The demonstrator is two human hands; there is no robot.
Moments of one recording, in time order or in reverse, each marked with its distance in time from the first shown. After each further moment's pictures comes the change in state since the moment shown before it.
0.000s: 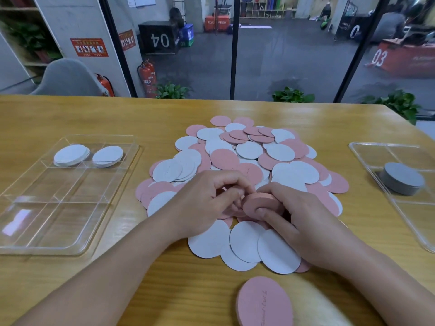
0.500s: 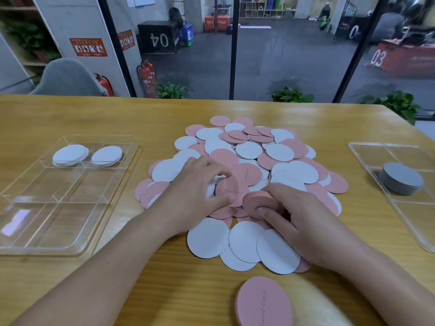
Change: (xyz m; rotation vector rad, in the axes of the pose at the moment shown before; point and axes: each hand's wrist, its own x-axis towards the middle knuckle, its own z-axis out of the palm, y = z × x) left_hand 0.004 -0.013 -0.015 0.542 0.093 -0.086; right_hand 0.000 0.003 0.000 -0.077 0.017 -0.010
